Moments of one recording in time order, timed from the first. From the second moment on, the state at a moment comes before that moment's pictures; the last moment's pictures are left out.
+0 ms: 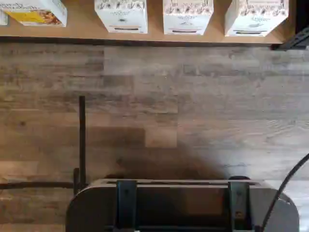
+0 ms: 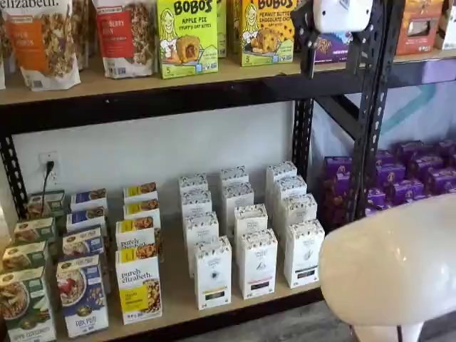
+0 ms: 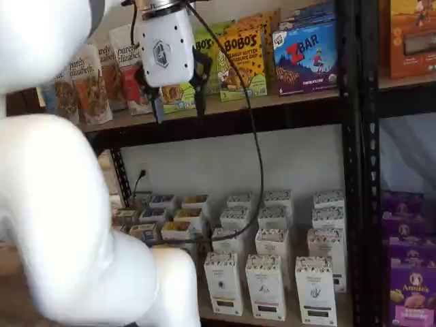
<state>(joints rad) 0.02 -0.77 -1.08 0.04 1.85 0.04</state>
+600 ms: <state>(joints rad) 0.04 -0.79 -1.01 -0.05 1.76 0.04</state>
